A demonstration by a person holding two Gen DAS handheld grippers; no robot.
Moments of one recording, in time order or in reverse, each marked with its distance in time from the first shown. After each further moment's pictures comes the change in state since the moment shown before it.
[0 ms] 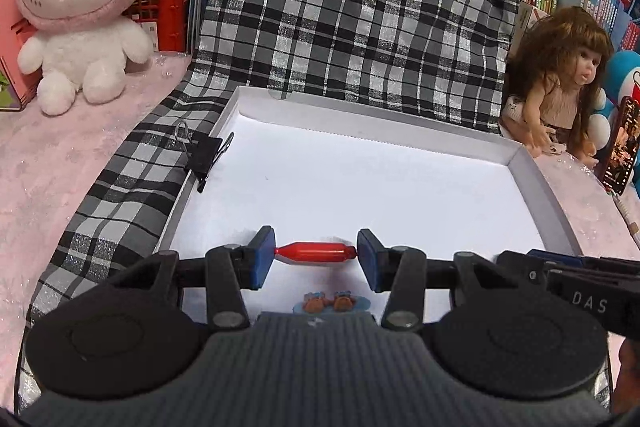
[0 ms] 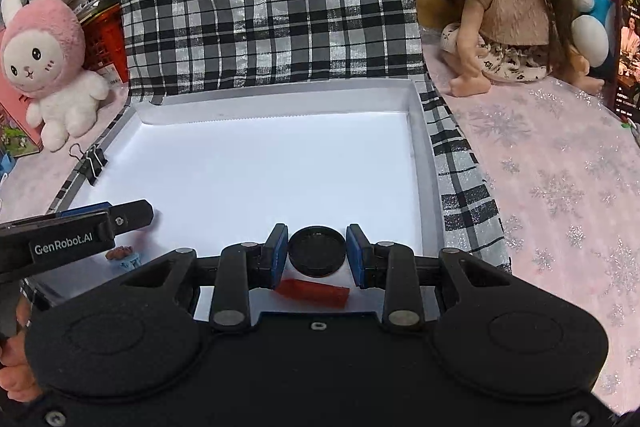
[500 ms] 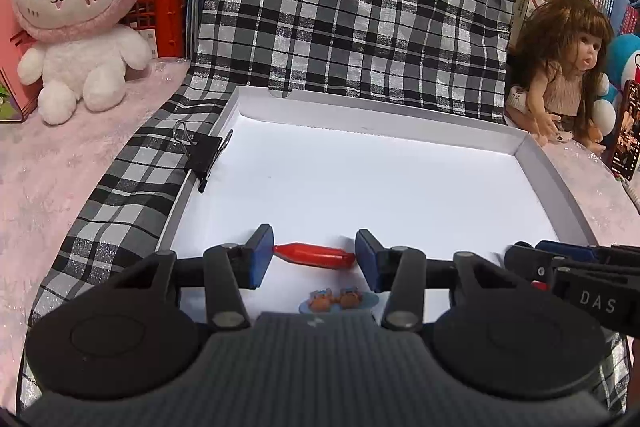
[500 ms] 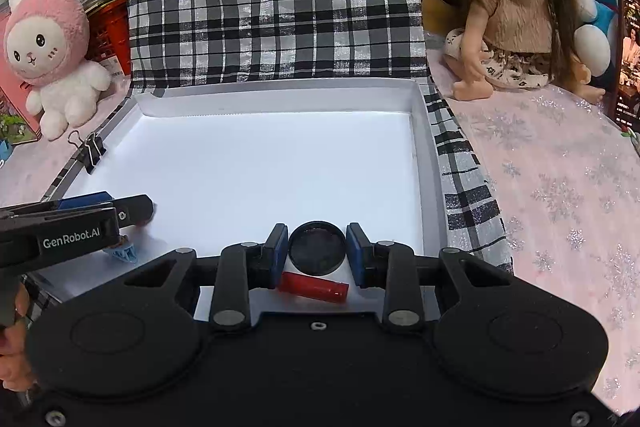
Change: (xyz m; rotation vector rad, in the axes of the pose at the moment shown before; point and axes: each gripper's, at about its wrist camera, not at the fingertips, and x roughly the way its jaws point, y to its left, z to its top) left arm 0.003 -0.004 -0.006 0.046 -0.021 0.025; right arm 0.000 0.004 -0.008 -0.037 -0.021 -0.009
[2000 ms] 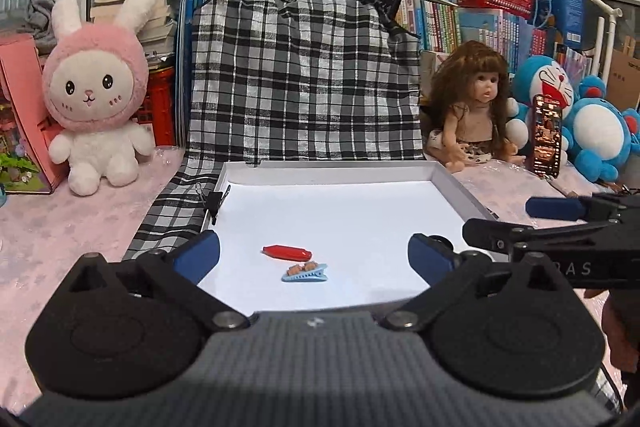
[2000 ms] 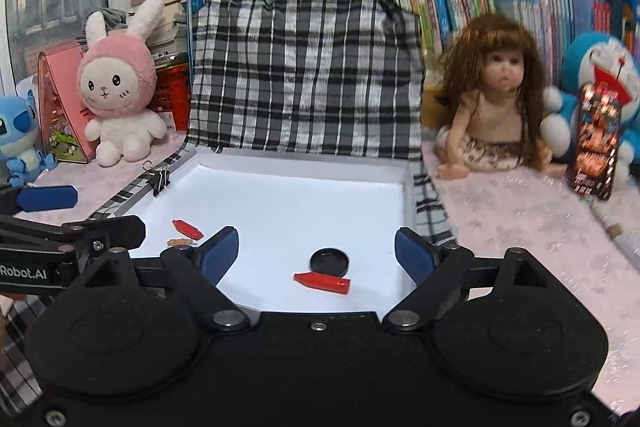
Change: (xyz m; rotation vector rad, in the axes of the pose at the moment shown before) left arm -0.121 -0.005 -0.044 0.143 -0.264 -0.099; right arm -0.107 0.014 -0.047 -0.125 -0.308 0.015
